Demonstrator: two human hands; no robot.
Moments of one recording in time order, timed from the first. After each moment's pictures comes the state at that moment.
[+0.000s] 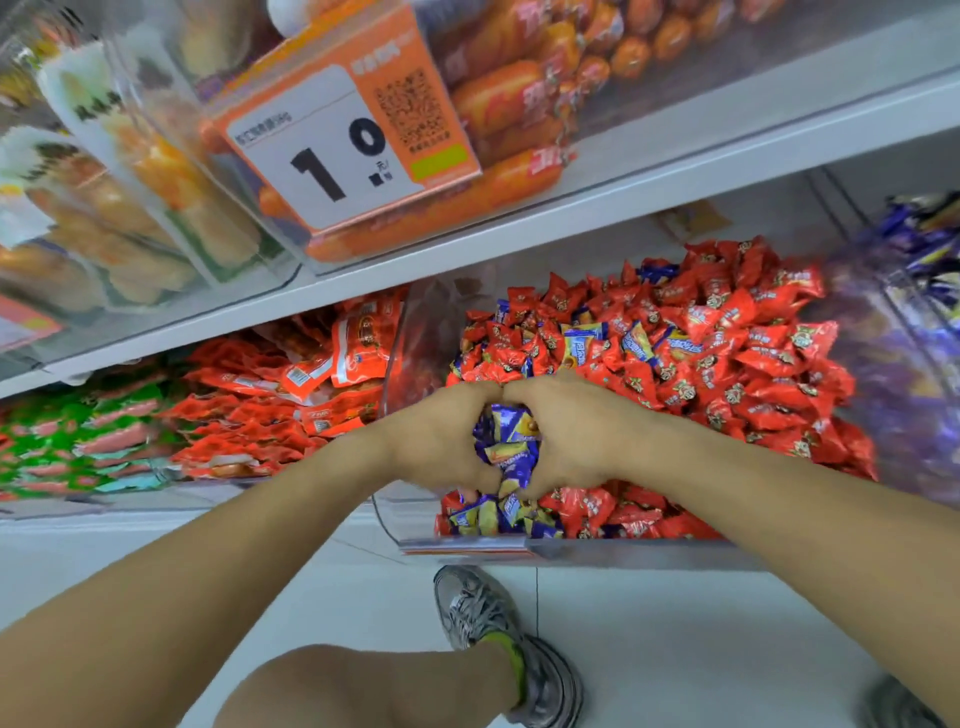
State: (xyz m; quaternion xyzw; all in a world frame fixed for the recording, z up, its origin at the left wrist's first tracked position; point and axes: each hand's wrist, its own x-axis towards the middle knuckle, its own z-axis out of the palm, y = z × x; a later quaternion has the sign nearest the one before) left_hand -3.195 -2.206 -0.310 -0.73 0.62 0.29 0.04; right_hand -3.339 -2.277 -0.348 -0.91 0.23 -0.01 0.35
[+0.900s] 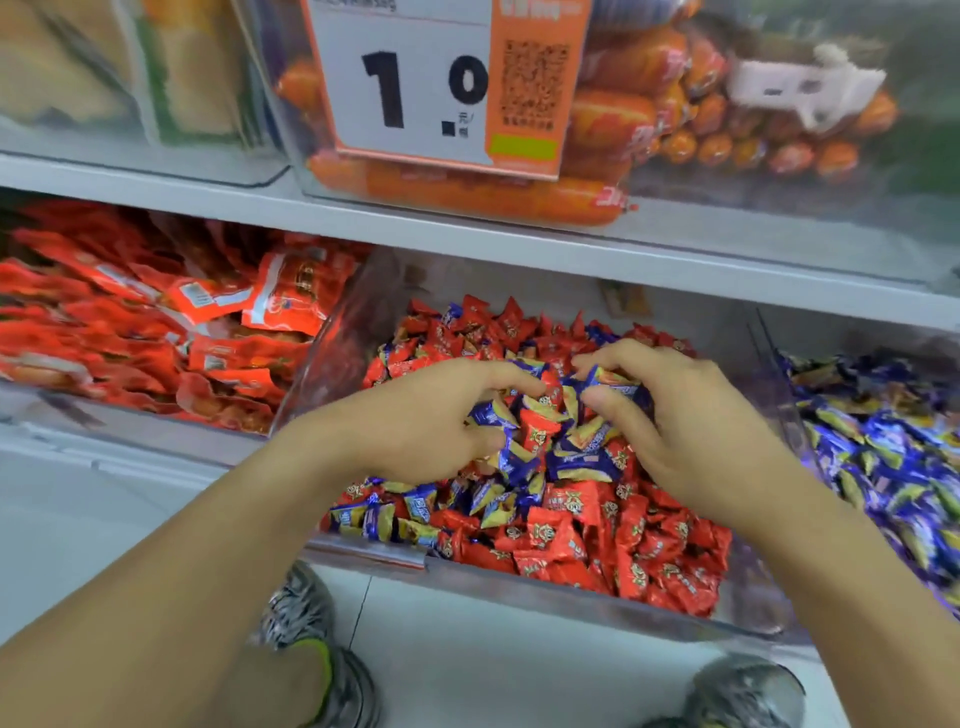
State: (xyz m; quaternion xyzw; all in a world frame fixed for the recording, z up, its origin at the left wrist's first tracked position) left_hand -3.231 -2.209 -0.300 -0.68 0.61 0.36 -0.18; right_hand -3.433 -2.317 -0.310 -0.92 0.31 -0.16 0.19
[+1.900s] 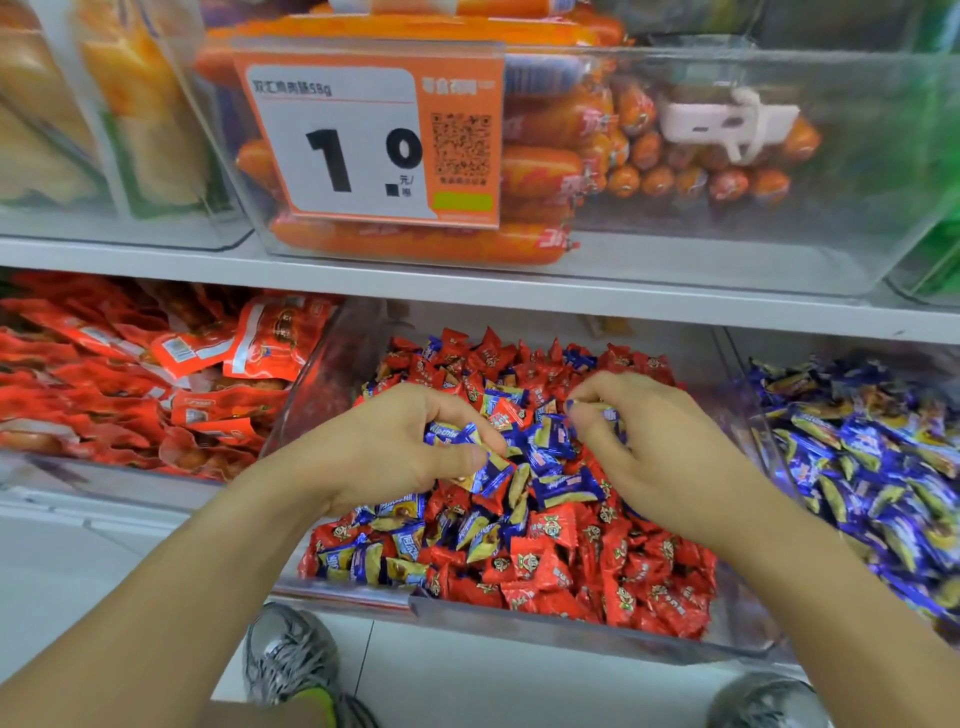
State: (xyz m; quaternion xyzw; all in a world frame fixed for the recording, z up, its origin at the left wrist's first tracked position) left_hand -3.229 -2.204 -0.290 -0.68 0.53 0.43 -0.28; right_hand -3.435 -2.318 -0.316 -0.90 0.34 -0.16 0.20
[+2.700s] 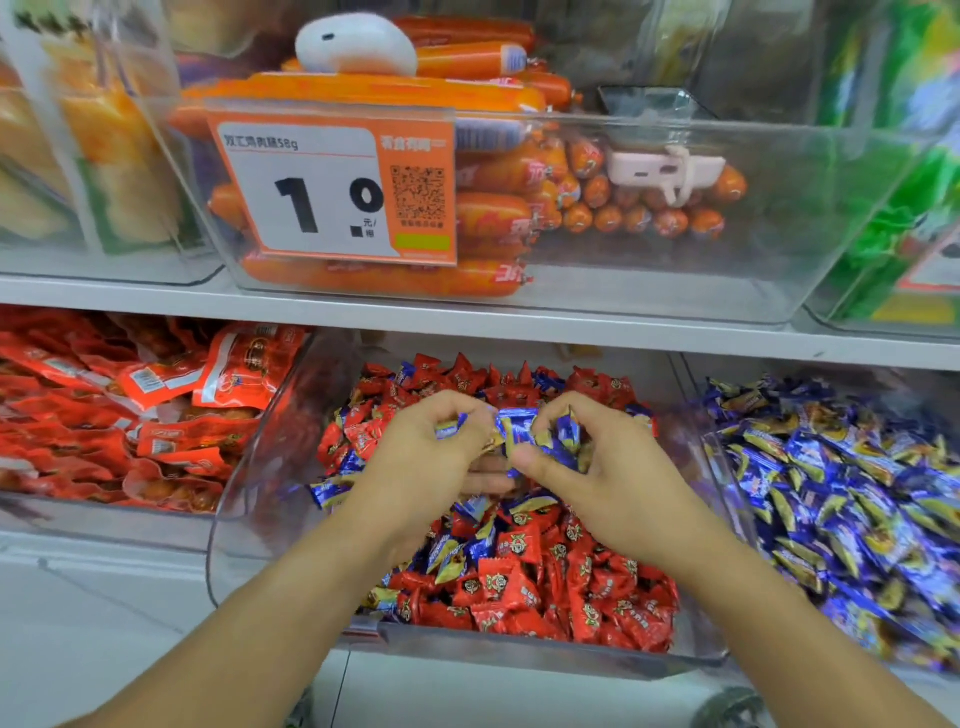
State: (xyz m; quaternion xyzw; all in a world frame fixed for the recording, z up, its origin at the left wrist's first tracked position) left_hand -3.281 -2.224 -0.307 -0.64 0.32 0.45 -0.54; right_hand -3.435 -2.306 -0.319 -0.84 0.34 -0.24 0.35
